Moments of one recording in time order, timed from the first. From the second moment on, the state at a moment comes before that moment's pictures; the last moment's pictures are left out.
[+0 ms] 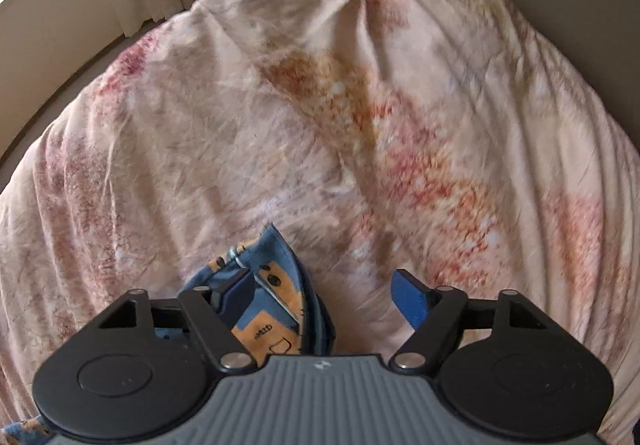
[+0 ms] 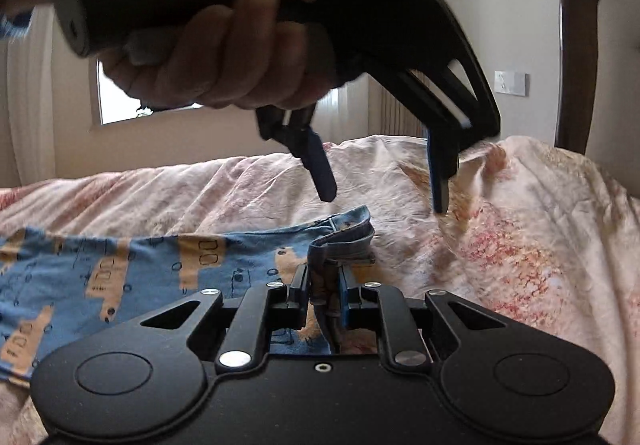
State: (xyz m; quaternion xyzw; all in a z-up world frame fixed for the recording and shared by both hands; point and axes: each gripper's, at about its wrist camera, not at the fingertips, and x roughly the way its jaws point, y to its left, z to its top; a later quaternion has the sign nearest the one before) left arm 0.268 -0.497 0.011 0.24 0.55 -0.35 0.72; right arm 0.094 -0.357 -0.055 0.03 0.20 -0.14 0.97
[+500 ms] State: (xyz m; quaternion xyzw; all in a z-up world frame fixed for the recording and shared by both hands) left arm 0.286 -0.458 0.021 0.16 0.57 -0.31 0.74; right arm 0.093 -0.333 -0.050 -0.04 0.19 -0.11 0.97
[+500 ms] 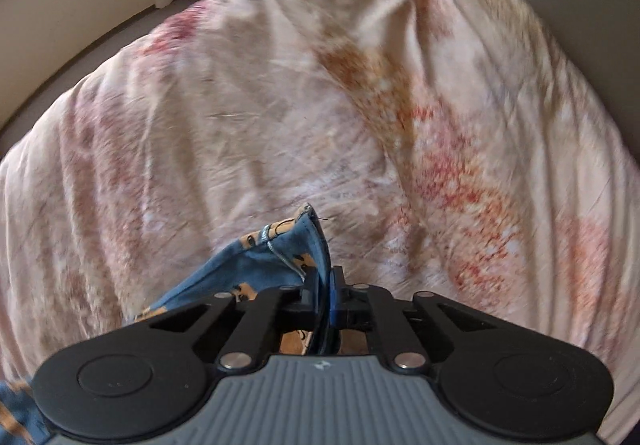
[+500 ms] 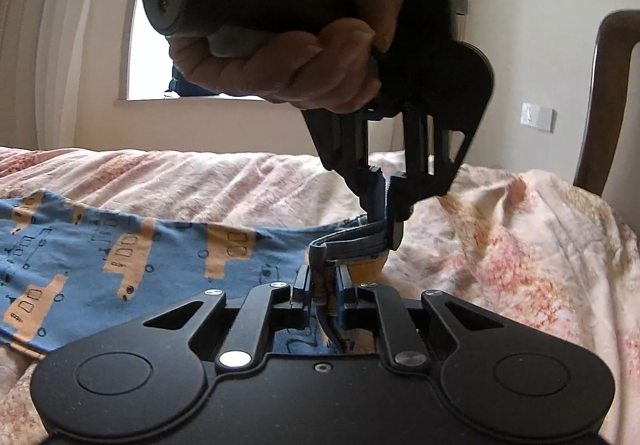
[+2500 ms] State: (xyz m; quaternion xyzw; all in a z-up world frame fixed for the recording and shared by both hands) left arm 0.258 -0.101 -0.010 -0.11 0.40 -0.30 0.86; right arm 0.084 -0.195 -0.065 -0.11 0.21 0.18 0.95
